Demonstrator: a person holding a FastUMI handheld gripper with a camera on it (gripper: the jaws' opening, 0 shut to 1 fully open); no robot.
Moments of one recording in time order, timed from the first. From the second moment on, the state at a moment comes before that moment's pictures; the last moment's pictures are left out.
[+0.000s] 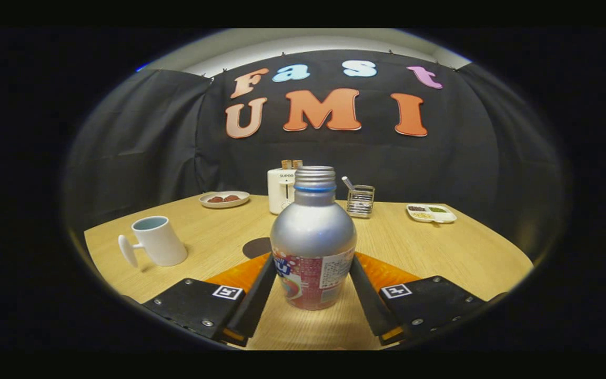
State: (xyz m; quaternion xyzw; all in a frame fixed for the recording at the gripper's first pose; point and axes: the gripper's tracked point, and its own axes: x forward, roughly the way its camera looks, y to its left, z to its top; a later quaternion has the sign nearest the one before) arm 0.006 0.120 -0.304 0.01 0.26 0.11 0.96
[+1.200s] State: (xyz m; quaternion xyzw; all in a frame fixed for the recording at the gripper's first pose) arm 0.019 0.224 -0.270 -0.26 0.19 0.19 0.92
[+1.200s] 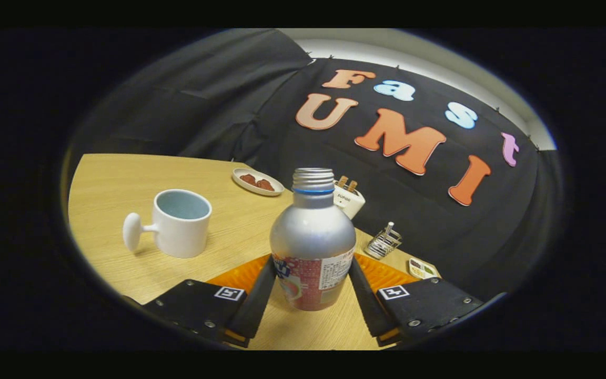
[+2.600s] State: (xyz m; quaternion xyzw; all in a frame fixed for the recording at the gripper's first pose) arm 0.048 0.279 -0.231 -0.64 0.00 0.19 0.74
